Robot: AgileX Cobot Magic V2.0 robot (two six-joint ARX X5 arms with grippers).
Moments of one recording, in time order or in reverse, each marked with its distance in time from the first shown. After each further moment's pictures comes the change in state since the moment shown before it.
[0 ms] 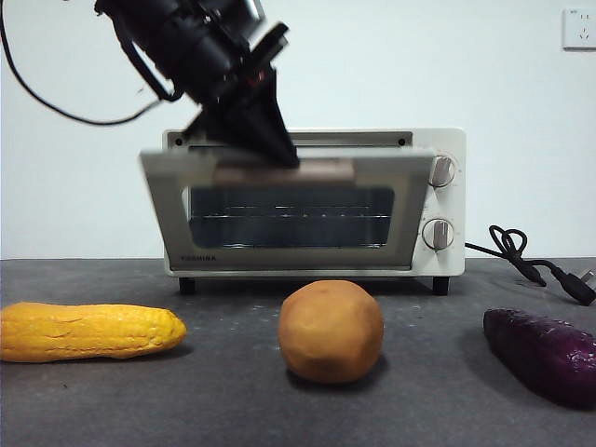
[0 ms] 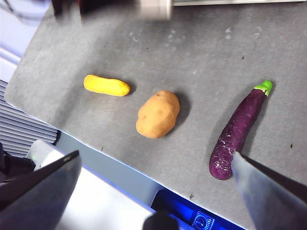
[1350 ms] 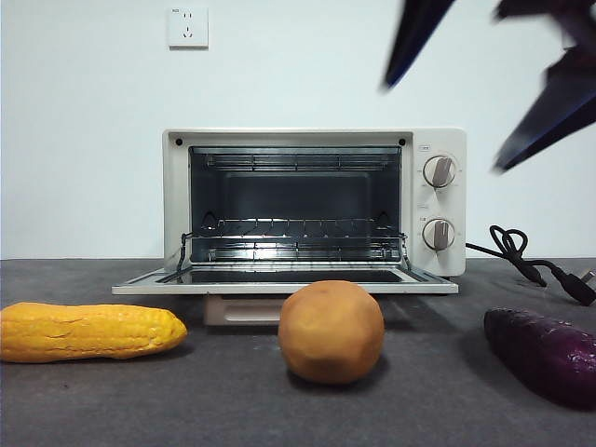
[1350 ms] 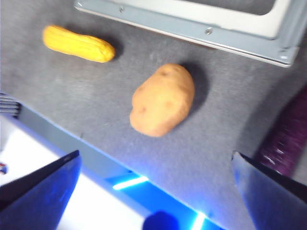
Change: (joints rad) left arm 0.071 -0.680 -0.016 -0.327 -0.144 0.001; right arm 0.525 0.453 0.000 0.281 0.336 0.307
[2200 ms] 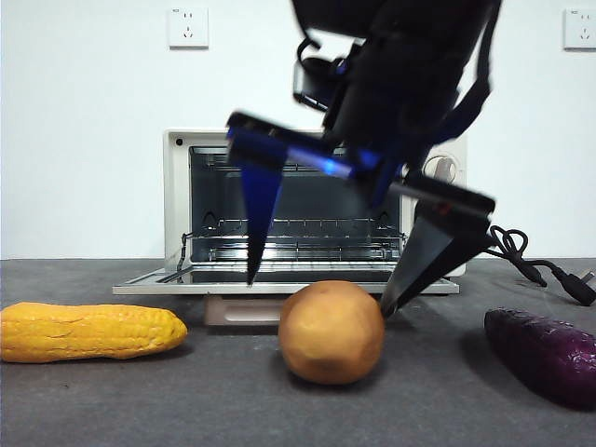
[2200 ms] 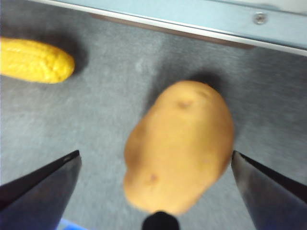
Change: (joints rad) left arm 0.000 -0.100 0.000 -0.103 -0.024 0.015; right arm 0.227 0.385 0.000 0.292 0.269 0.277
